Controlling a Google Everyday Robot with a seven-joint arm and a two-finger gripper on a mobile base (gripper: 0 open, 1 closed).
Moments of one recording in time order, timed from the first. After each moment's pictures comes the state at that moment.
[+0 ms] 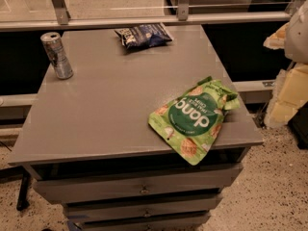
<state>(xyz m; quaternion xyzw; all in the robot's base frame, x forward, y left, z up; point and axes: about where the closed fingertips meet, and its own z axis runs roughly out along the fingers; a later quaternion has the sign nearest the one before) 0.438 -0.216 0.977 -0.60 0.78 -0.04 0.16</state>
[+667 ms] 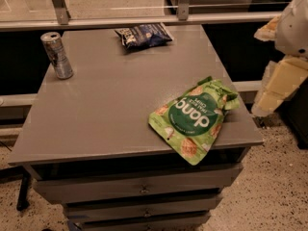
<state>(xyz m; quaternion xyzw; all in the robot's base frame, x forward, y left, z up) 0.460 -0.204 0.981 -0.61 0.77 -0.03 0.20</state>
